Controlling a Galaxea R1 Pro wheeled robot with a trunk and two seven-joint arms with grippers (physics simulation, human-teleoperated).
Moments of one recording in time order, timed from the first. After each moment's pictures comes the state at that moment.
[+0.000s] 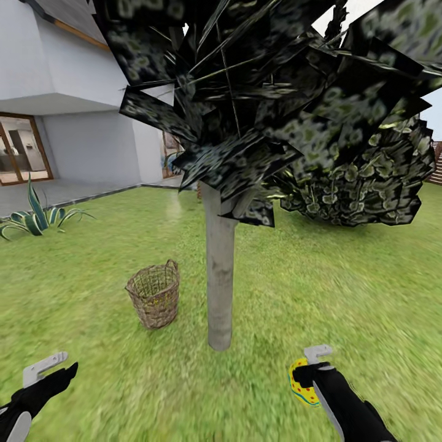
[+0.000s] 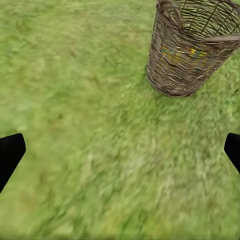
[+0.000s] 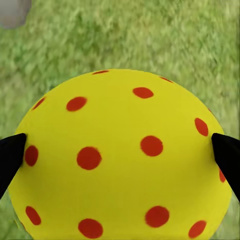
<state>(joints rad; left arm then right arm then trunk) -0.11 0.24 0.33 -1.22 0.37 0.39 0.07 -0.41 -0.08 0.09 -0.82 0.06 0.53 -0.06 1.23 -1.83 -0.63</state>
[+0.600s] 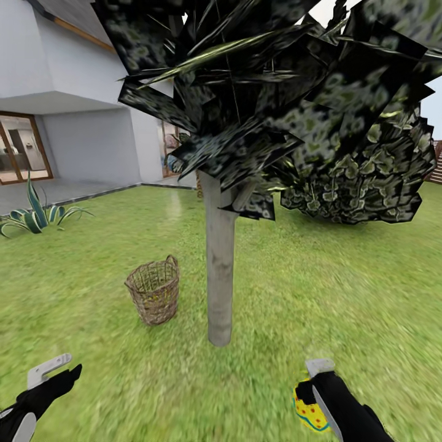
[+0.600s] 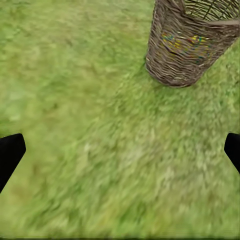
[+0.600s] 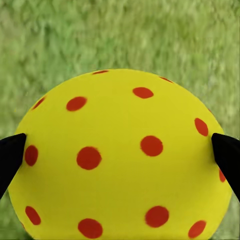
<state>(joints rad) -0.11 0.22 0.33 -1.22 0.37 0.39 0.07 -0.41 -0.07 0.09 -0.78 0.05 0.68 -0.07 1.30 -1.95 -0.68</state>
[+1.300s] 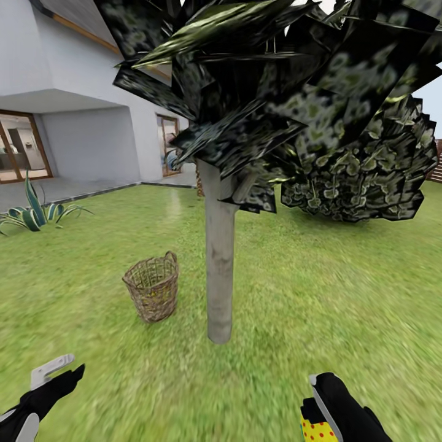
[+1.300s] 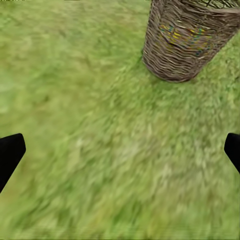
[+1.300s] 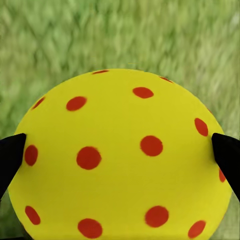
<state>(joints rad) -0.11 0.20 0.33 -1.22 0.37 0.39 0.07 -0.41 -0.07 0.08 -0.76 0.05 0.89 -0.07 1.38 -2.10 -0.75</state>
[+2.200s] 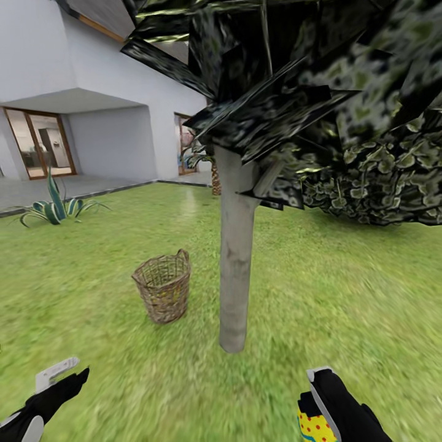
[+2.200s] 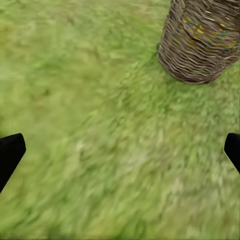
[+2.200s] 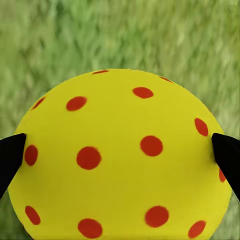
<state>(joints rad) -0.11 0.18 0.33 -1.20 0.37 0.39 0.06 -0.41 -0.07 0.09 -0.79 0.05 0.87 -0.07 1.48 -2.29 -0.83</state>
